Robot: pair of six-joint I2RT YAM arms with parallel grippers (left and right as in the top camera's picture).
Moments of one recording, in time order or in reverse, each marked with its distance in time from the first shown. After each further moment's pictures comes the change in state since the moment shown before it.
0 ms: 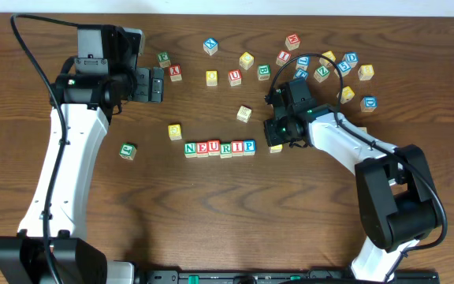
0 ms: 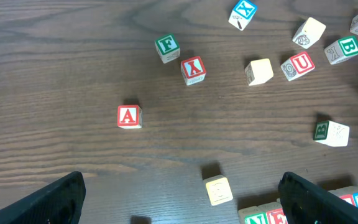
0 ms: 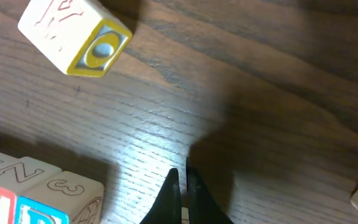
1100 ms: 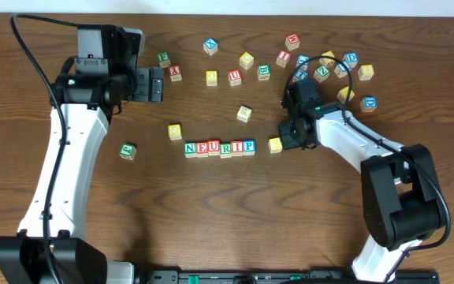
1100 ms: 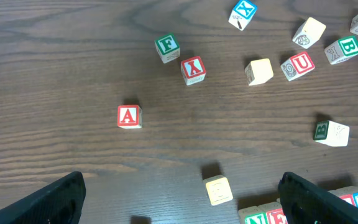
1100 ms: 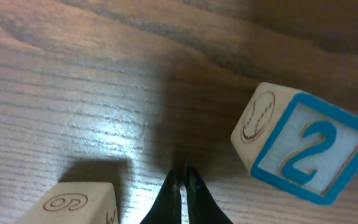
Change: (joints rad) left arm 0.000 0.000 0.000 0.000 0.000 0.000; right arm -0.051 0.000 0.003 -0.134 0.178 0.008
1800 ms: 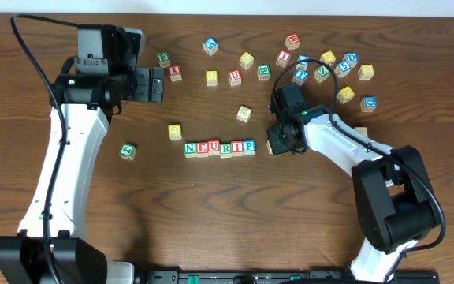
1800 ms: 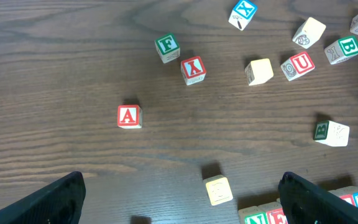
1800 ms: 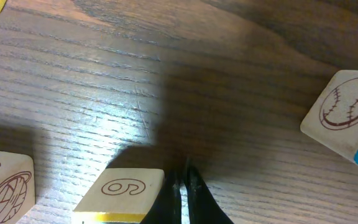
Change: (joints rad) left arm 0.000 0.000 0.000 0.000 0.000 0.000; right arm 0.082 0.000 0.003 -0.011 0.006 0.042
